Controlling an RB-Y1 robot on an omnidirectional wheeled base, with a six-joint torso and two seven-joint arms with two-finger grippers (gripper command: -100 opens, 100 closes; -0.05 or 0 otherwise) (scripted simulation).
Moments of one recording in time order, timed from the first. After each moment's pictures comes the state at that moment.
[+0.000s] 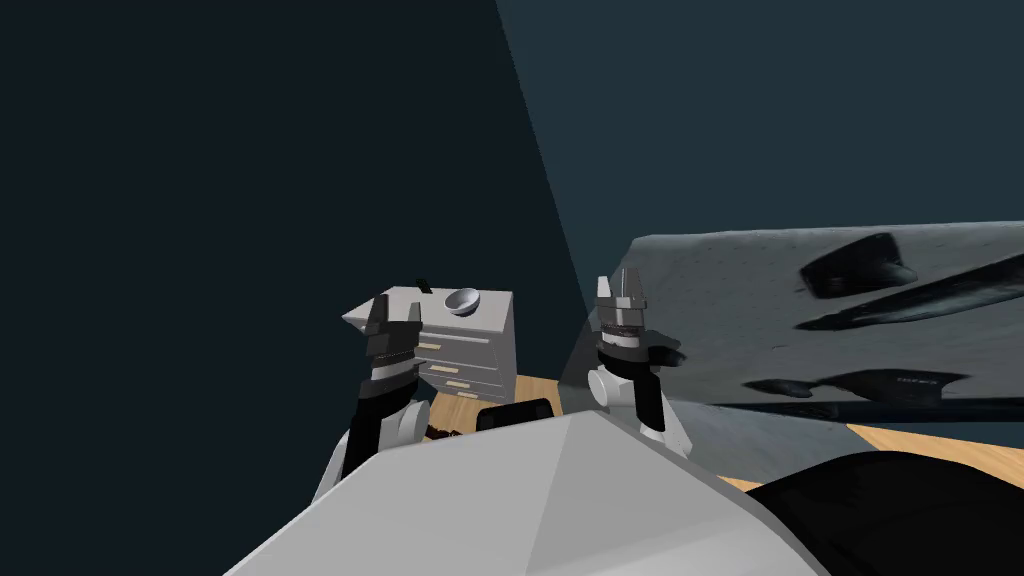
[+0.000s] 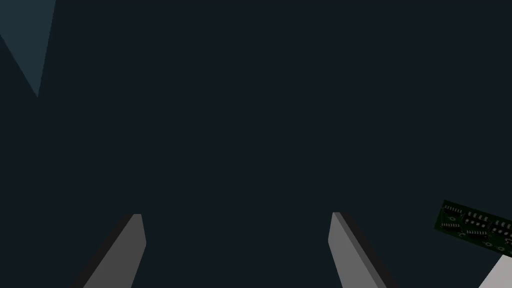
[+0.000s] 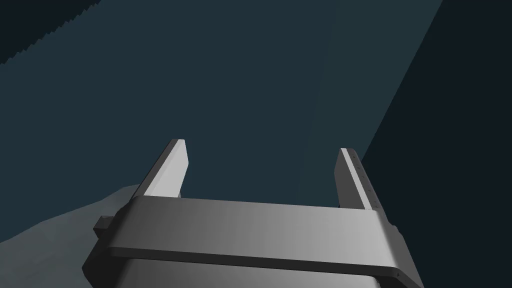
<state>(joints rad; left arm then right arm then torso) 0.51 0.00 -0.06 -2.34 -0.12 -0.40 0.15 0.48 -0.04 -0.05 -2.31 -0.11 -0.60 0.14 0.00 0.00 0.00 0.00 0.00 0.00</state>
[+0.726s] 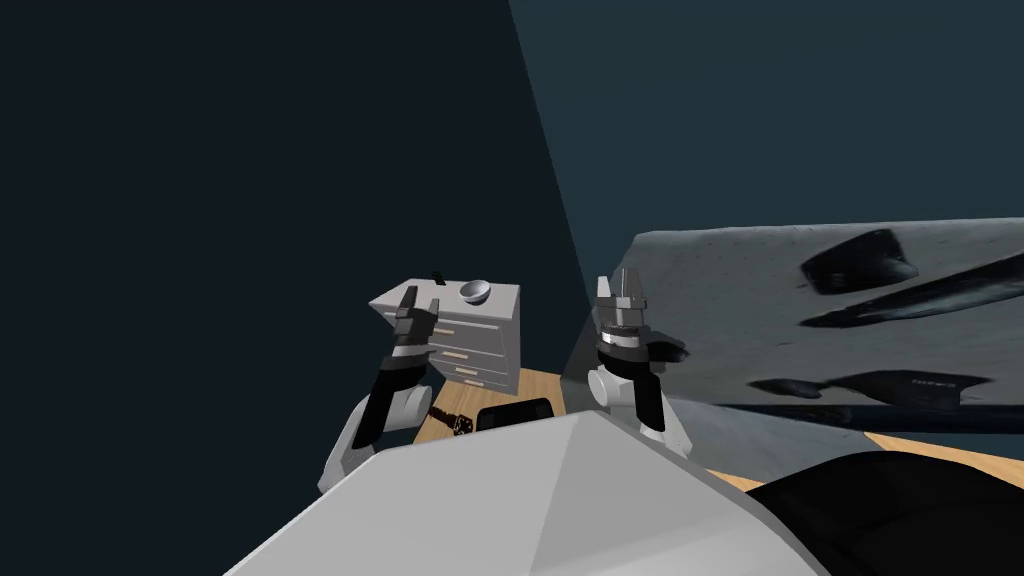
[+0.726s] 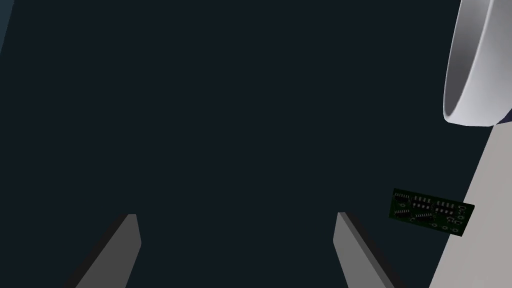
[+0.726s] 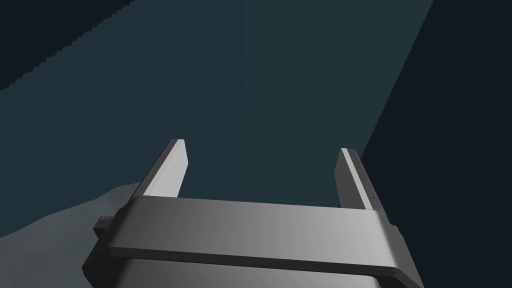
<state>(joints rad) 0.36 0.15 -0.08 -2.26 -0.07 -0.22 0.17 0.48 -0.04 -0.05 -2.31 -0.11 -0.60 0.14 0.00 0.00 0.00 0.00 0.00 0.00</state>
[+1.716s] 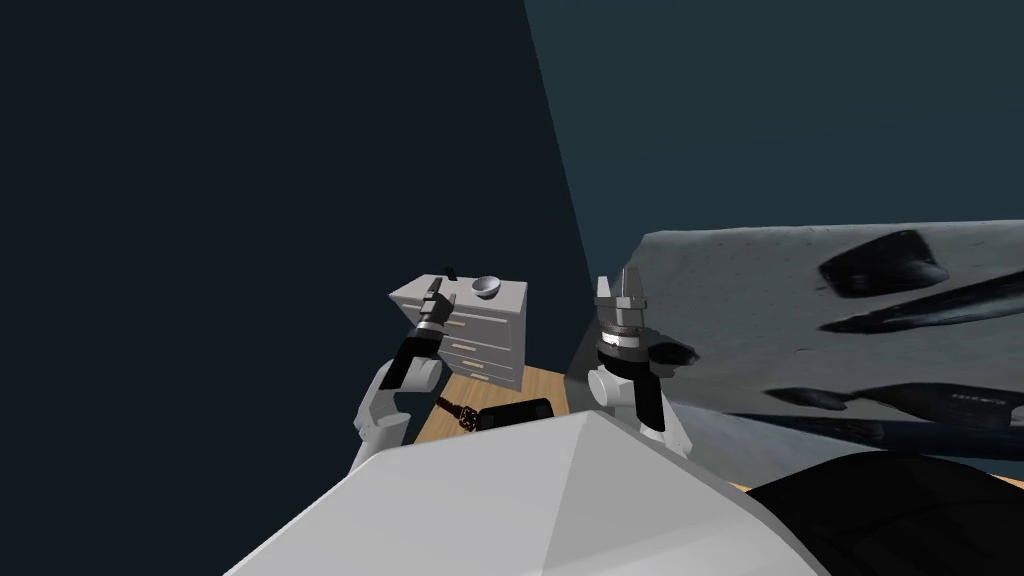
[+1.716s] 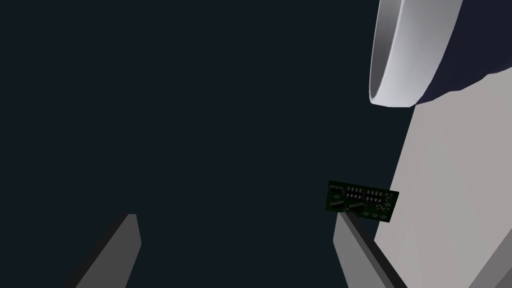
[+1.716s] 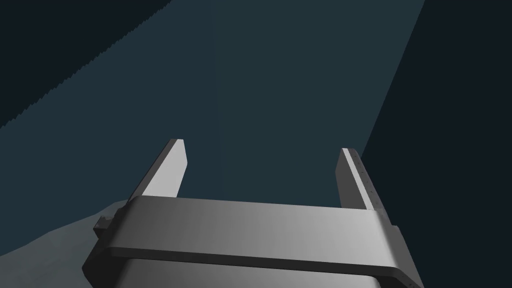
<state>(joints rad) 0.11 0.21 -0.10 -2.14 0.02 0.07 0.19 0.48 -0.04 -0.05 -2.31 -0.11 -0.60 0.14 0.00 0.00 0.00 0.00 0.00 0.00</state>
